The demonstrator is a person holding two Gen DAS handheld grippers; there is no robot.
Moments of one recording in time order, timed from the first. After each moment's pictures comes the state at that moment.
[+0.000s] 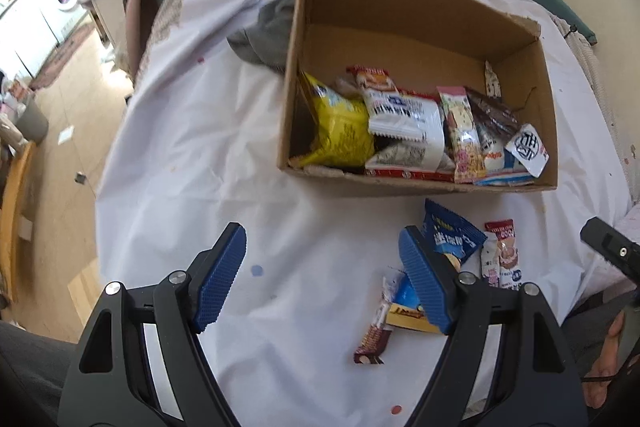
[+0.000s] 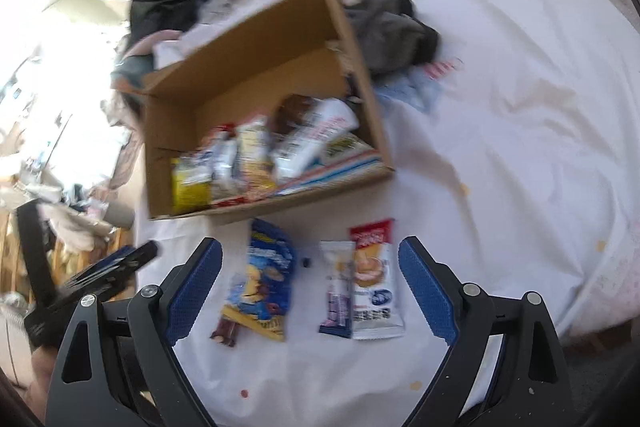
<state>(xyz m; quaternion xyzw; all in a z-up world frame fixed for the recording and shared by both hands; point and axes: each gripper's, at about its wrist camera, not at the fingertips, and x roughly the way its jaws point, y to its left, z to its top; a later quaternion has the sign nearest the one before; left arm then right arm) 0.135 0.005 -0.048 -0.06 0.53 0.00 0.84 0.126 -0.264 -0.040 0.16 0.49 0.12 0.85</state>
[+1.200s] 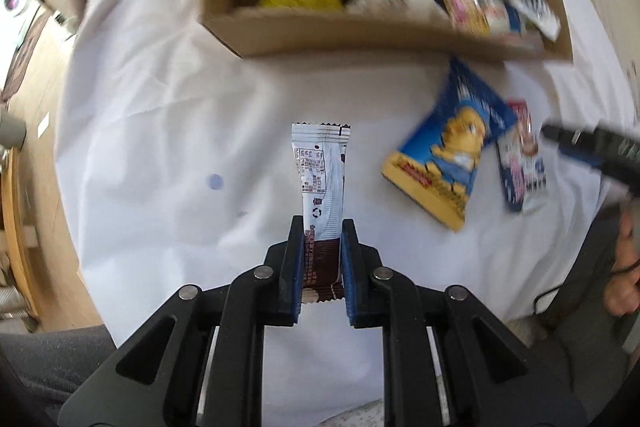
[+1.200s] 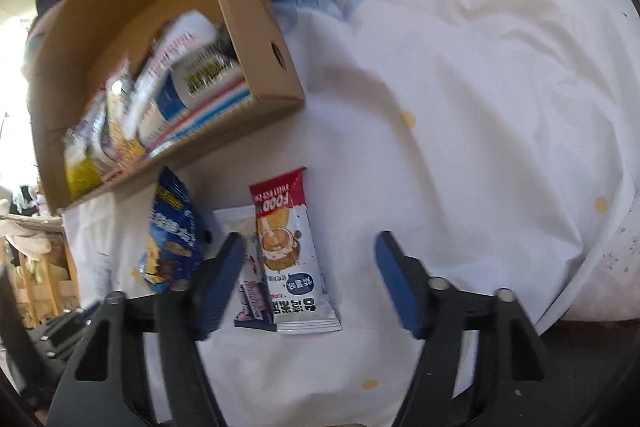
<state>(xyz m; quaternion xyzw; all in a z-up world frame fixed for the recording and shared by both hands) 0.112 -0.022 -0.099 -0.01 0.65 -0.05 0.76 0.159 -0.283 -0.128 0.17 0.64 0.02 0.75</state>
